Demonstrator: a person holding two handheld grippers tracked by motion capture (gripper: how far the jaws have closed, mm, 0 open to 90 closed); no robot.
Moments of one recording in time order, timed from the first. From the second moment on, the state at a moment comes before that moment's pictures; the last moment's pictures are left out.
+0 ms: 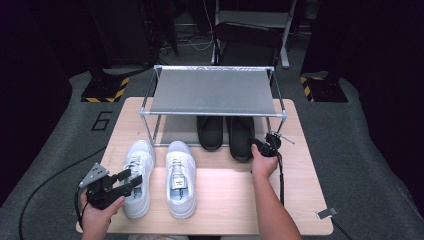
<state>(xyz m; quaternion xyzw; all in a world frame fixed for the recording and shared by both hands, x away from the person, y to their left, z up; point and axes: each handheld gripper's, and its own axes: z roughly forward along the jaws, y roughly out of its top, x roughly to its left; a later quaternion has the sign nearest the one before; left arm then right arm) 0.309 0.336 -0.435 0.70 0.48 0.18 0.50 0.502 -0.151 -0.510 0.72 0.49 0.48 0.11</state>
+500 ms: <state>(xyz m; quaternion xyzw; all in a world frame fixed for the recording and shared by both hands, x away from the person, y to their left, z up) 0.305 0.342 -0.436 0.70 0.49 0.17 0.50 0.521 -0.141 -0.511 0.72 0.49 0.47 0.13</state>
